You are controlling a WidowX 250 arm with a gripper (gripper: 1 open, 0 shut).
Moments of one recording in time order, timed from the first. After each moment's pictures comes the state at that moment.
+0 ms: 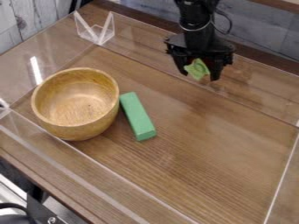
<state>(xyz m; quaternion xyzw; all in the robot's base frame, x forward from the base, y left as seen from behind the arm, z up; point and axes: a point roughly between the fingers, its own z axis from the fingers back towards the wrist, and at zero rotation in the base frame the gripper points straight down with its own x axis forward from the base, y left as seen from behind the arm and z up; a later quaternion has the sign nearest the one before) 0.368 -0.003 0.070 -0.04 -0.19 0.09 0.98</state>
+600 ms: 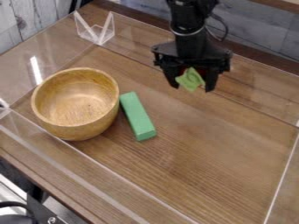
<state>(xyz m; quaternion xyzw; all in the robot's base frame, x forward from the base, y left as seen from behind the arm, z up) 0.316 -0.020 0.091 -0.04 -0.16 0.14 0.98</state>
